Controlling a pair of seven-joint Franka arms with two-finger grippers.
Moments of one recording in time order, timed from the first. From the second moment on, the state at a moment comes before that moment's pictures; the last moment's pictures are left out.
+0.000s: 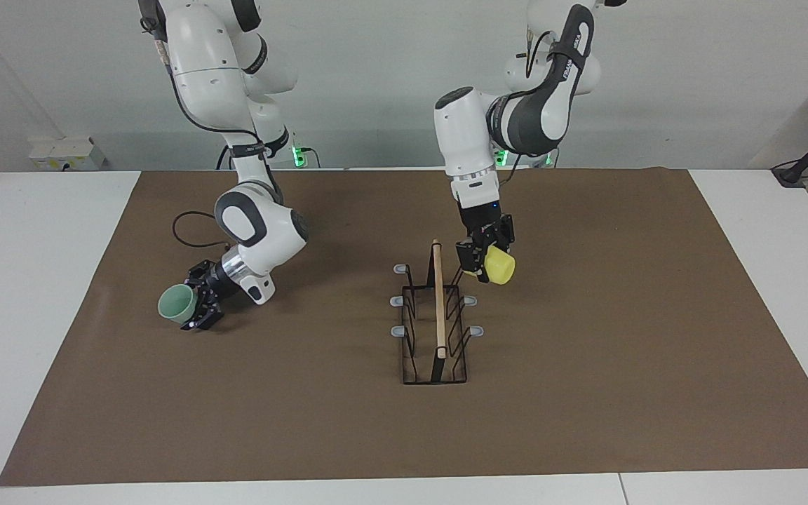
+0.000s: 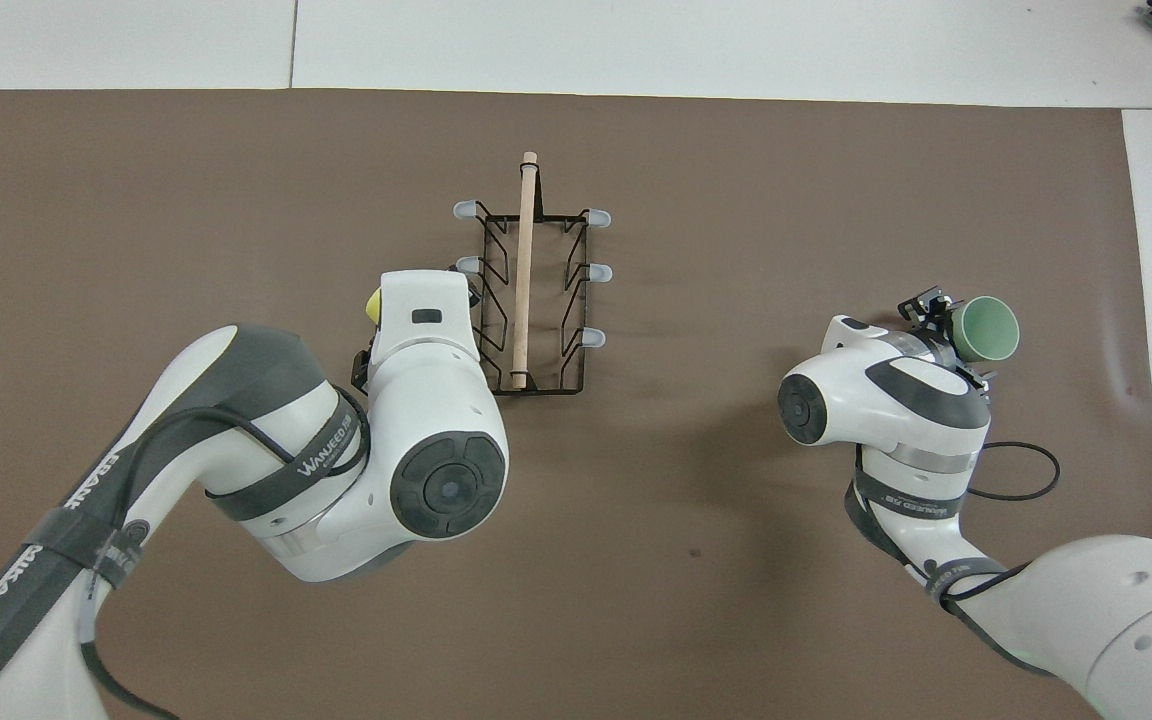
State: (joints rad) left arm -0.15 0.10 -0.48 -2.03 0.82 2.31 -1.83; right arm 0.01 0.38 0.13 -2.14 -1.43 2.06 -0.71
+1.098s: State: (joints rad) left arm -0.15 0.11 -0.53 -2.02 0.82 2.34 -1.72; right arm 0.01 0.36 0.13 -2.08 -1.34 2.06 -0.70
